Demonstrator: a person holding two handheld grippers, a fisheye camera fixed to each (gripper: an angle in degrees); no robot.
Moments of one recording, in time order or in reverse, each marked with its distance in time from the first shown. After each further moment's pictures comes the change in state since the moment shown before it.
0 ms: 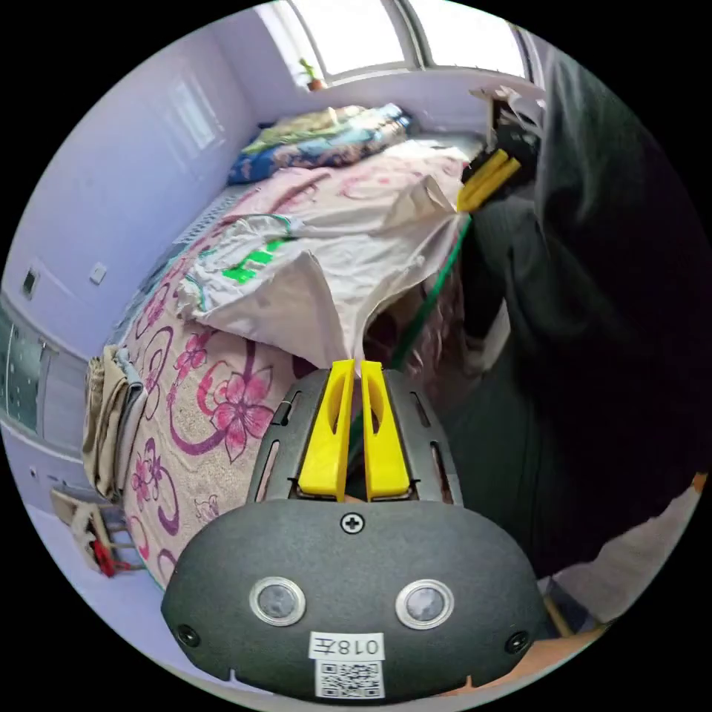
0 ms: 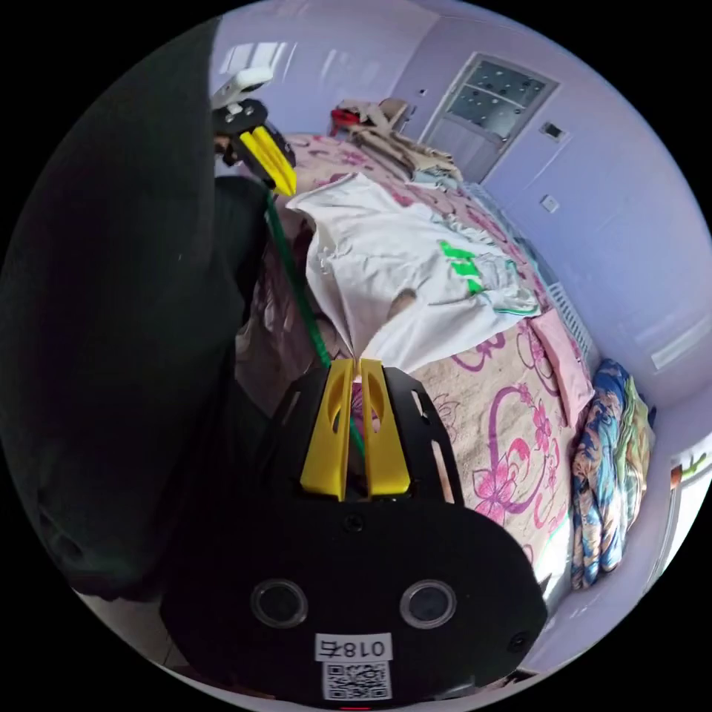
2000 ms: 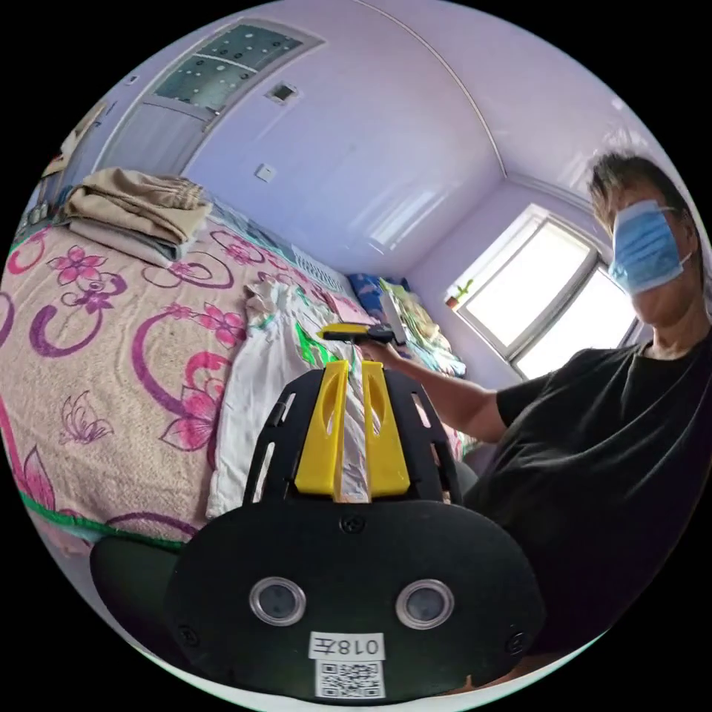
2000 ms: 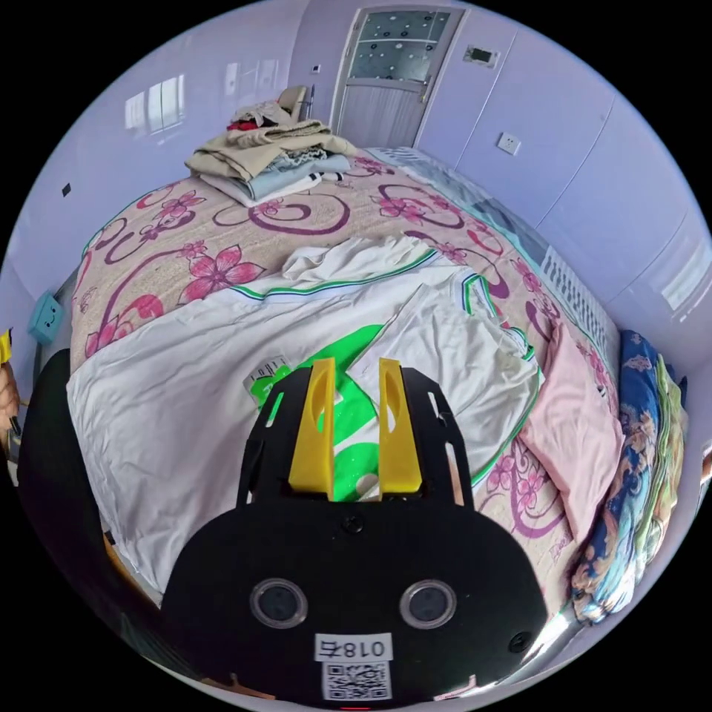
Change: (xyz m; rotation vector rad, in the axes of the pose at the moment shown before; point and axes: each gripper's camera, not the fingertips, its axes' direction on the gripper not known) left arm -0.172 0.186 0.049 0.797 0.417 -1.019; right arm 0.342 -0.292 0.172 0.000 -0.036 0.295
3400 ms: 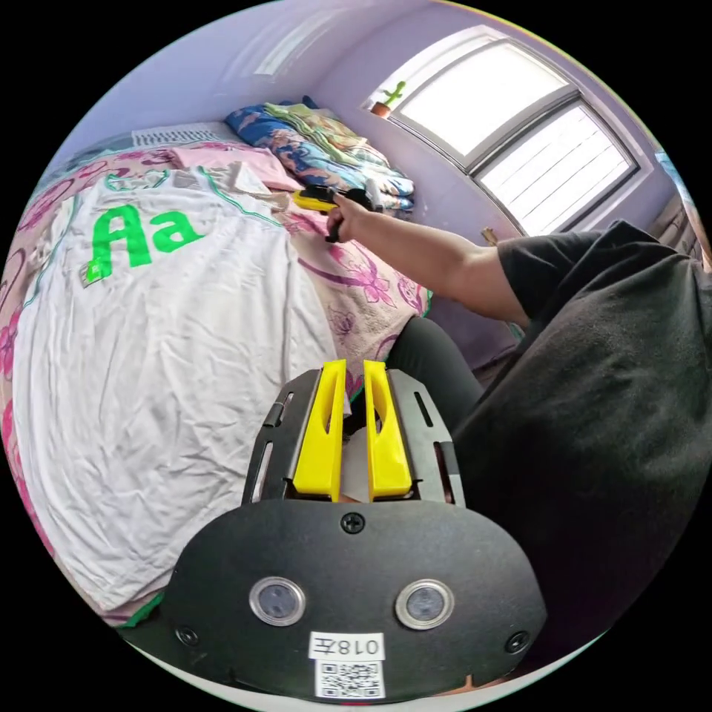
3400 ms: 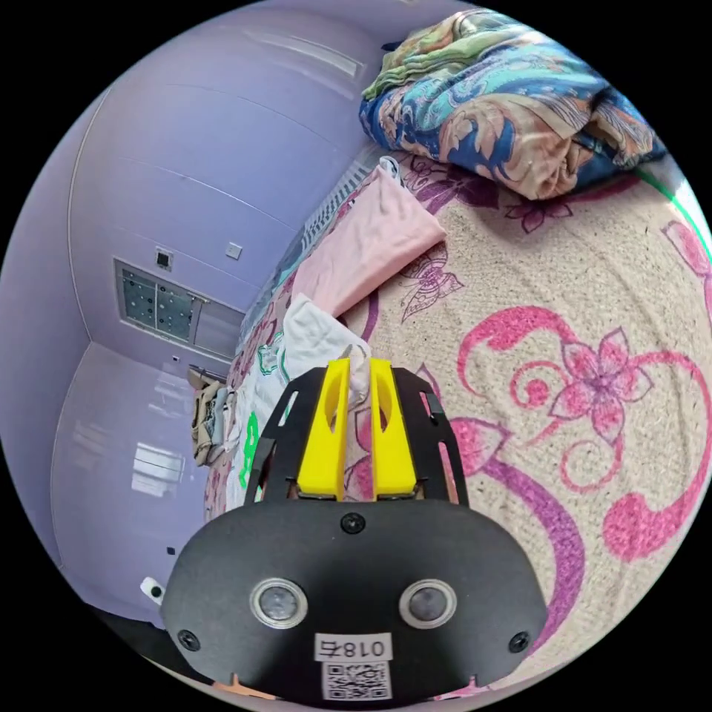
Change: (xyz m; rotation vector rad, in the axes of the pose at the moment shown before) left arm 0.083 -0.055 0.197 -0.568 0.089 0.218; right arm 0.343 0.396 -0.028 0.391 -0.381 1.211
